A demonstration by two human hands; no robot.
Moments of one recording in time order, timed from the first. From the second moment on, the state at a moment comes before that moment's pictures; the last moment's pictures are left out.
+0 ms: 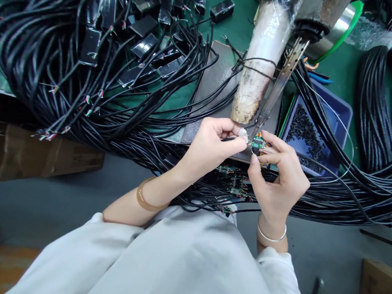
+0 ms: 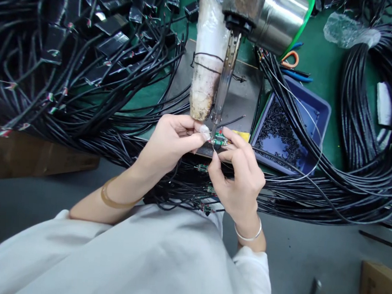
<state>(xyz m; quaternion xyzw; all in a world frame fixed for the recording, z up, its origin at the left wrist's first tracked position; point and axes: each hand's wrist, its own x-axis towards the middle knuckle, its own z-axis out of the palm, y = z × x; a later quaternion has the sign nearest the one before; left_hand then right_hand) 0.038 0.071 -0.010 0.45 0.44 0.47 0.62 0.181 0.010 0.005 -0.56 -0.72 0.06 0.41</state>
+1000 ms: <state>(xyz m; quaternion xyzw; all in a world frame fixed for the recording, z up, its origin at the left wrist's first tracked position) 0.036 0.073 -0.009 0.48 0.44 0.43 0.62 0.188 0.014 0.002 -0.54 -0.71 0.12 0.44</state>
